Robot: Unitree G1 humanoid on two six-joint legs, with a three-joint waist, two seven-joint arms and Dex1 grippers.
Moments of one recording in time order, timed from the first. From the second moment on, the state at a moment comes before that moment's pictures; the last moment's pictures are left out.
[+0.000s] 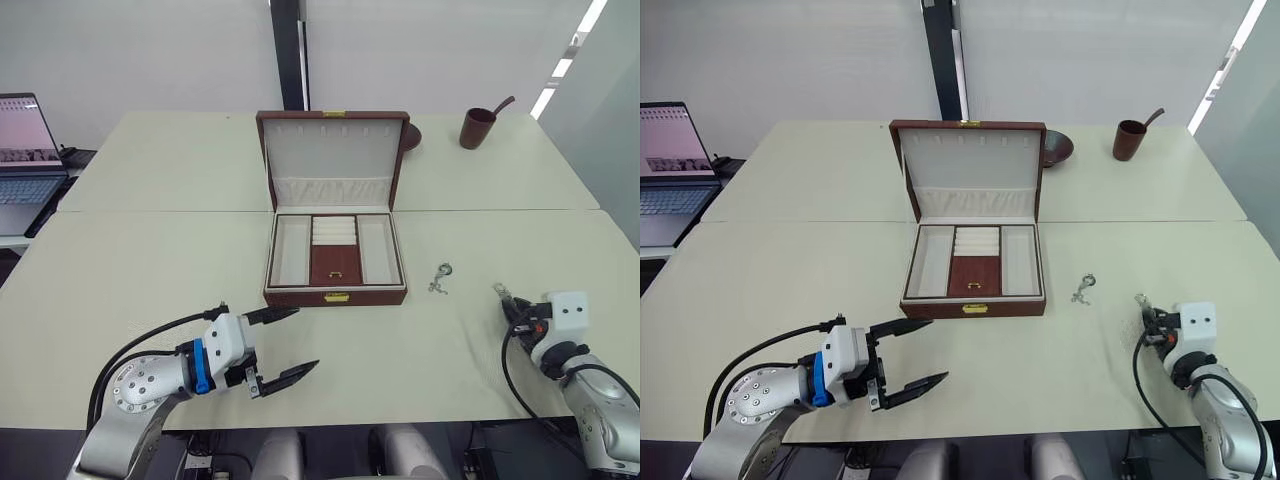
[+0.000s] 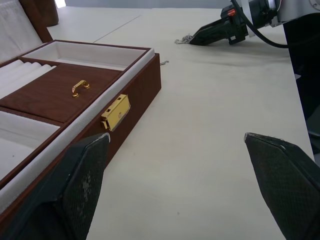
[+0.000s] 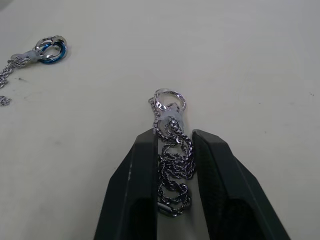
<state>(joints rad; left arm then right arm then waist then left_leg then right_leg) 0.19 0.62 0.00 -0.38 -0.38 0.01 -0.99 0.15 -0.42 -0.32 -0.15 0.30 0.36 0.39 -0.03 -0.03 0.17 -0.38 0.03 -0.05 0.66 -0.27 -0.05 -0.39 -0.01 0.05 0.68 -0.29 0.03</state>
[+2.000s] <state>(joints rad) 0.52 0.32 0.16 -0.63 -0.41 0.10 -0.46 -0.67 -0.23 0.32 -0.01 0.40 0.60 0.70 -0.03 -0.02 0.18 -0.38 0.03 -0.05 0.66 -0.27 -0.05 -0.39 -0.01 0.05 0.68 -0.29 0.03</state>
